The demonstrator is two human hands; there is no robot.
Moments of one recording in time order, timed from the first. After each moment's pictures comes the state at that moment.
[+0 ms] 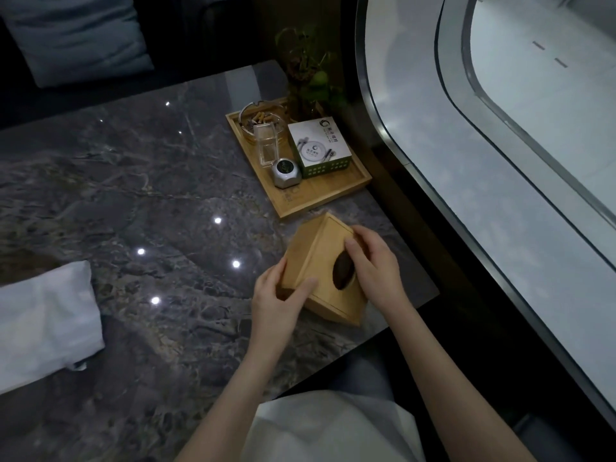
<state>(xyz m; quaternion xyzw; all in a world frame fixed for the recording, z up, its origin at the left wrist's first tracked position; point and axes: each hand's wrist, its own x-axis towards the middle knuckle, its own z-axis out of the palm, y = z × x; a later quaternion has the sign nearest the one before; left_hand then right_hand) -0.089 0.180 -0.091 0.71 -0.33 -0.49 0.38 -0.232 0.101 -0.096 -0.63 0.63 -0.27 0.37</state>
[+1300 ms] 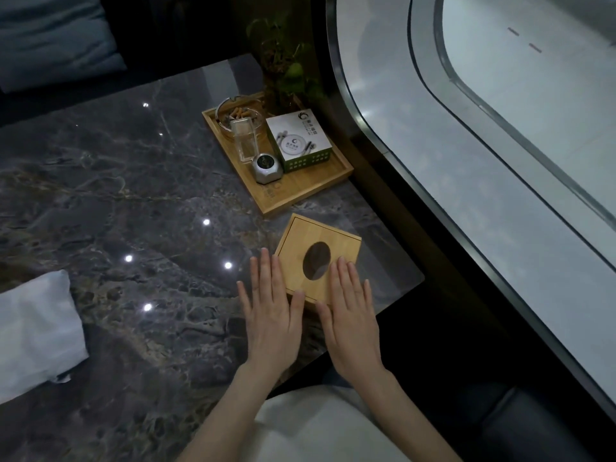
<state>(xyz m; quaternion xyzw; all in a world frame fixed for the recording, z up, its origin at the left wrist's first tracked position) -0.104 0.203 -0.135 0.74 -0.61 -0.22 0.20 -0.228 0.195 -0.134 -0.76 0.62 -0.13 0.15</state>
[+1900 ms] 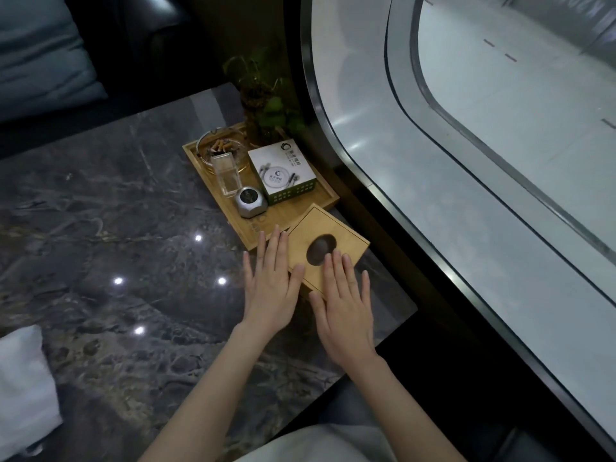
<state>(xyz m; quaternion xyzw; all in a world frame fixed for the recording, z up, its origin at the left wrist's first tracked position) -0.101 0.092 -0.124 0.69 -0.67 -0.21 0.16 -0.227 0.124 -0.131 -0.74 0.65 -0.12 0.09</state>
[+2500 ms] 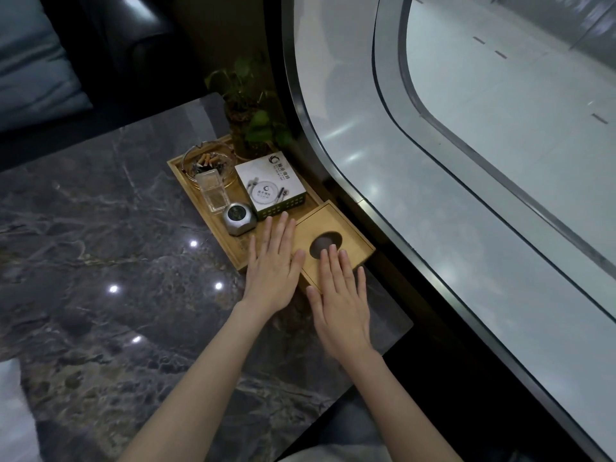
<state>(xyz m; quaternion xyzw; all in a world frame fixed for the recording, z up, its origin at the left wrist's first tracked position) -0.108 0.031 -0.125 0.65 -0.73 -0.20 0.13 -0.233 0.087 -0.130 -0.73 0.66 -0.11 0.11</state>
